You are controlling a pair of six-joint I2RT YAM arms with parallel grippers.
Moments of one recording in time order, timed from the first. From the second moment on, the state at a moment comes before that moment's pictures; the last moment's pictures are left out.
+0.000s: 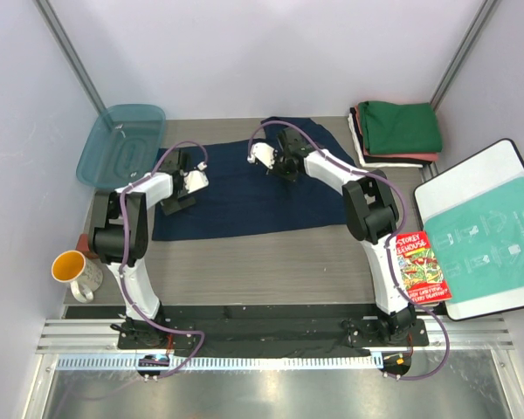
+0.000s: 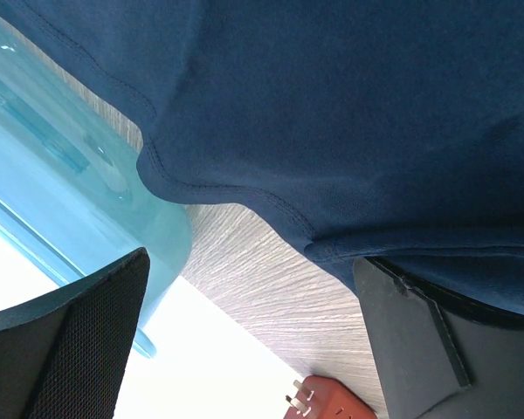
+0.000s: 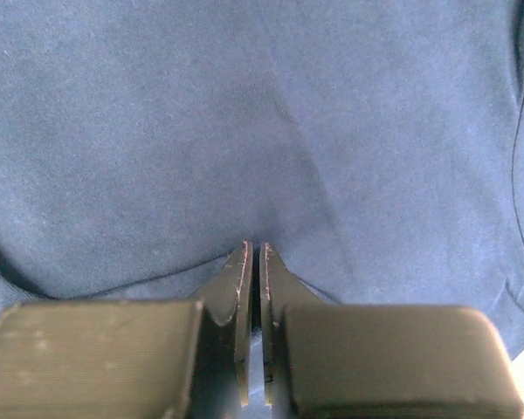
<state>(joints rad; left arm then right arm) -0.12 1.91 1.21 -0.38 -0.36 1.05 0.48 2.30 1.85 -0.48 -0.14 -0.84</state>
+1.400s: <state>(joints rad) -0.13 1.94 1.24 -0.38 -0.38 1.04 0.50 2.24 1.82 -0.38 -0.21 -0.88</state>
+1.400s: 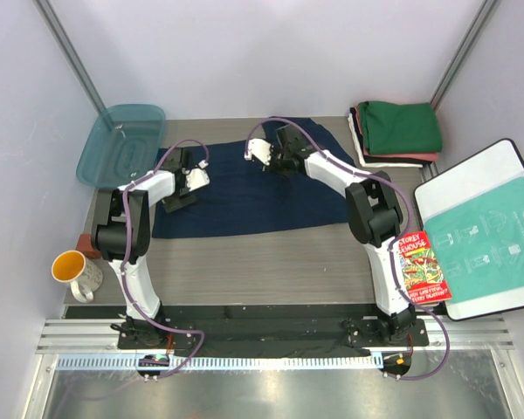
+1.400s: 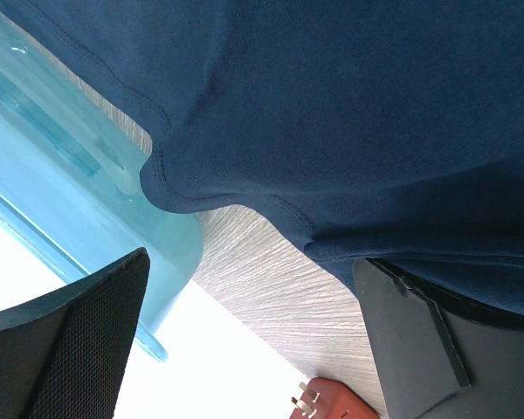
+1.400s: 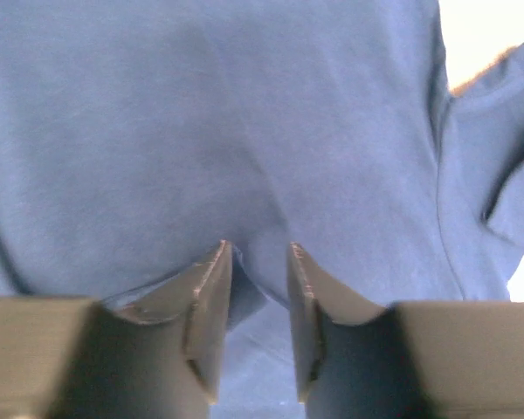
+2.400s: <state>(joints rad) -0.15 1.92 1.23 -0.39 -0.39 1.04 0.17 2.48 2.24 -0.63 -0.27 -0.48</state>
